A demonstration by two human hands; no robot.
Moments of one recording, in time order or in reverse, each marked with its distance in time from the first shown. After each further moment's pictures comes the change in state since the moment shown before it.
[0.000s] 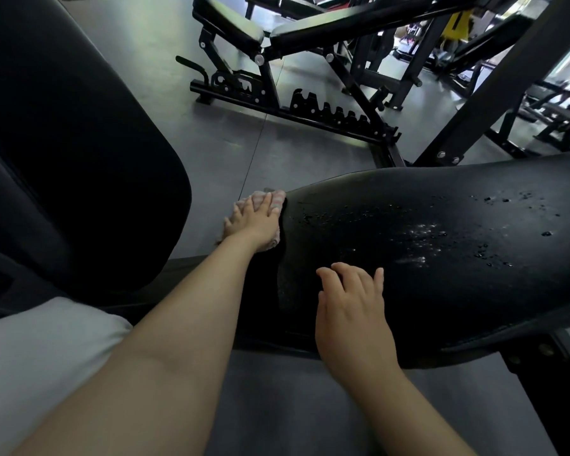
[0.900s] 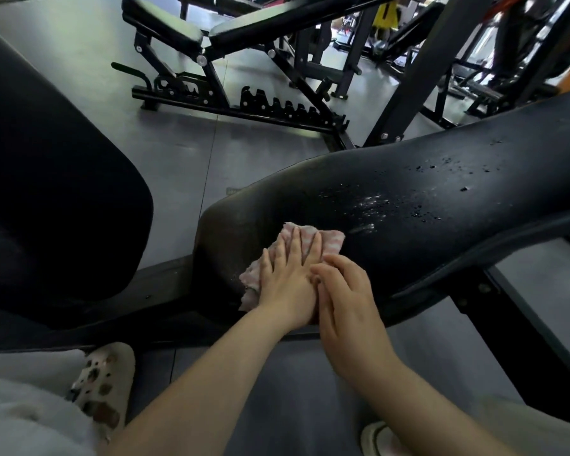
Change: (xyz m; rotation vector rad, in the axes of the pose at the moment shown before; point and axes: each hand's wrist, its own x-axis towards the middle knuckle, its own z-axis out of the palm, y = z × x) left_hand -0.162 0.043 0.036 0.221 -0.147 0.519; right_hand -0.034 0.004 -0.044 0.508 0.026 0.136
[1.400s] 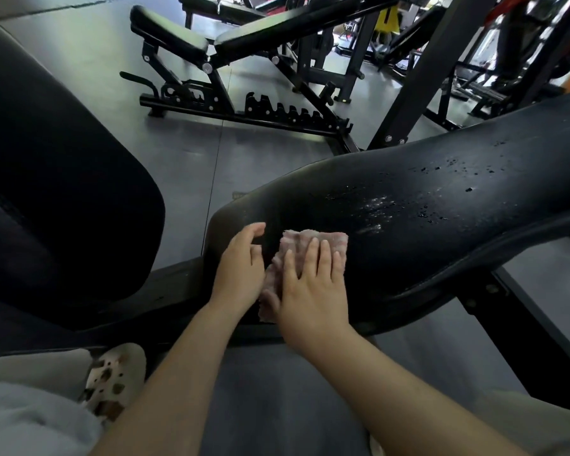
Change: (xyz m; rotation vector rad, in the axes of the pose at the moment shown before) left_hand -0.006 -0.069 -0.013 -0.709 0.533 -0.067; right_hand 0.033 -0.032 0.039 -0.856 -0.512 0.115
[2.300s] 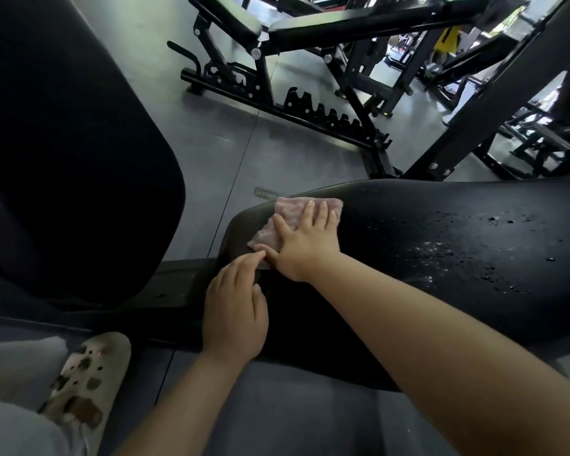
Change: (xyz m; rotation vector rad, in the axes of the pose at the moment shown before) left_hand -0.008 -0.049 0.011 0.313 0.298 0.147; right_hand 0.151 -0.010 0.005 -0.067 -0.135 -0.198
